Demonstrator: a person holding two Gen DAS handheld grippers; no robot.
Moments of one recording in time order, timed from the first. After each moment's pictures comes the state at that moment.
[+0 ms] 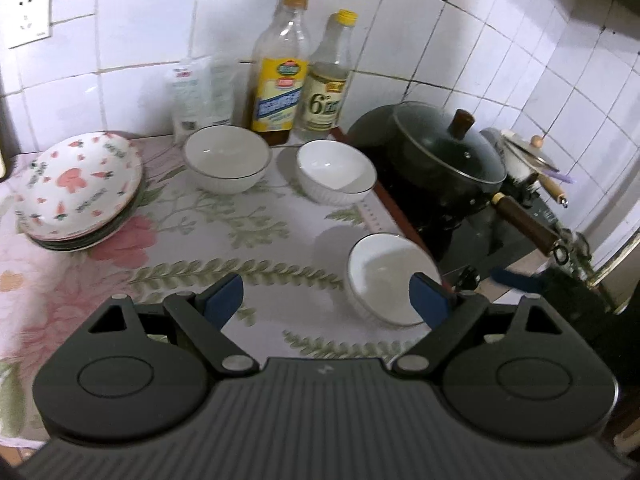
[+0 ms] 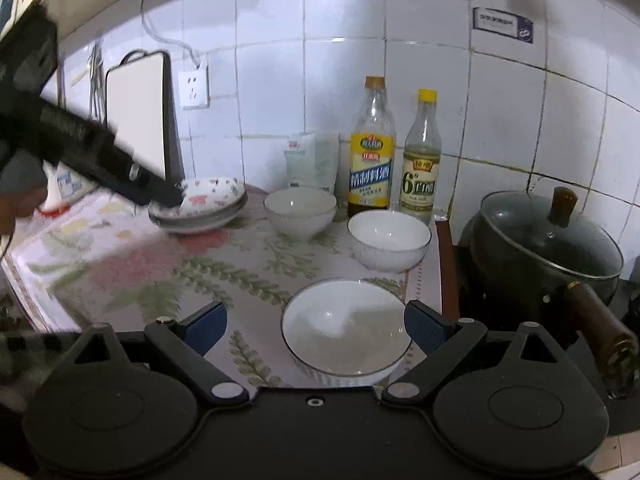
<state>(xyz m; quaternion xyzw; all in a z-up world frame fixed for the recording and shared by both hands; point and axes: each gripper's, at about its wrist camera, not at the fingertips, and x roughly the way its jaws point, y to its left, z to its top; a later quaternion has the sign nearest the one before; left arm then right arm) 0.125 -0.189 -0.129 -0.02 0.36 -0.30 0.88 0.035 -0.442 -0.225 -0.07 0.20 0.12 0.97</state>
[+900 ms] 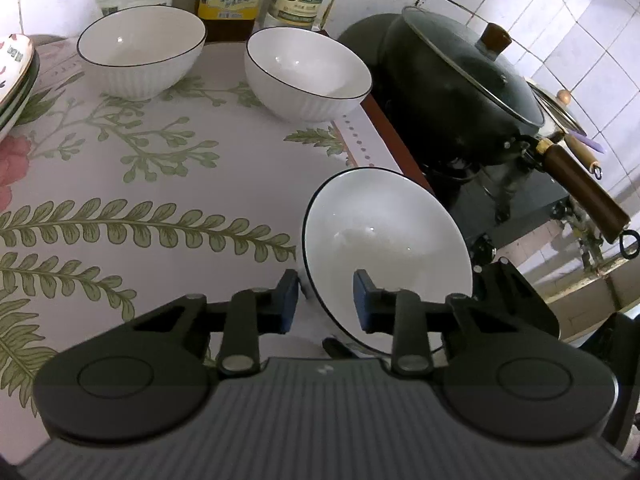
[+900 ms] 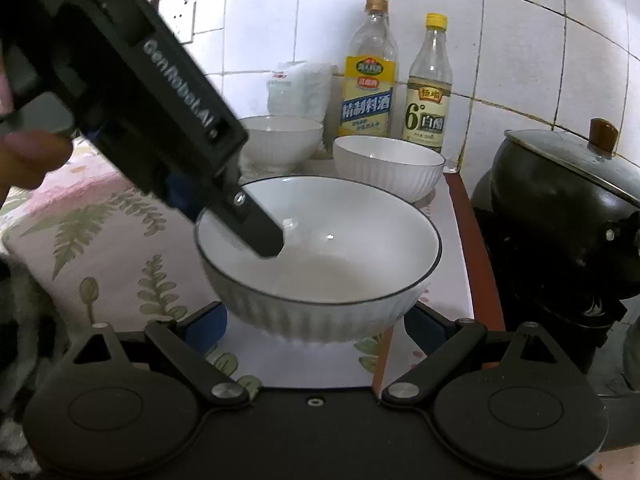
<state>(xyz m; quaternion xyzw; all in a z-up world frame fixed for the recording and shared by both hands) 0.182 -0.287 -0.236 -0.03 0.46 -0.31 0.83 0.107 -0.452 -0.322 -0.08 0.20 0.11 0.97</state>
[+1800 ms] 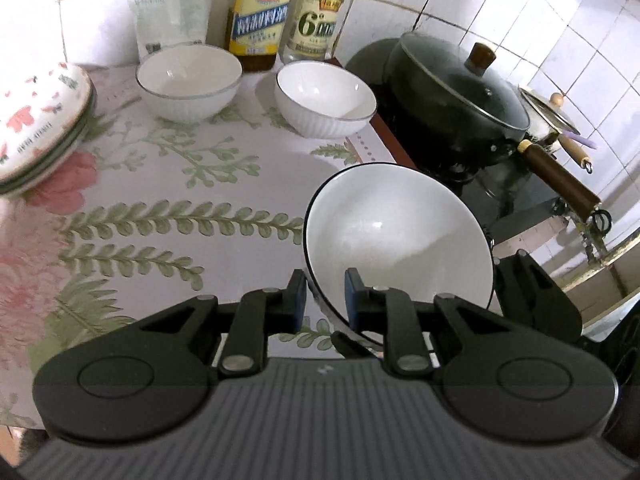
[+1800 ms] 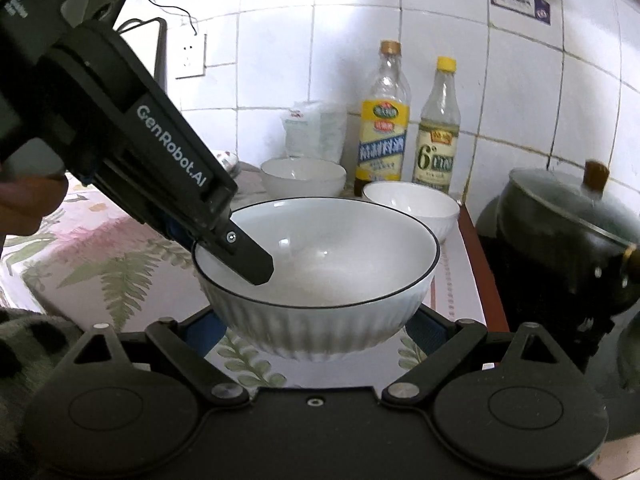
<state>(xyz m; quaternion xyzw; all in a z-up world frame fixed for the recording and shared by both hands) 0.143 -0.238 -0.191 -0.01 0.43 -0.29 0.85 0.073 -0.407 -0.277 -0.07 0.18 0.11 0.98</state>
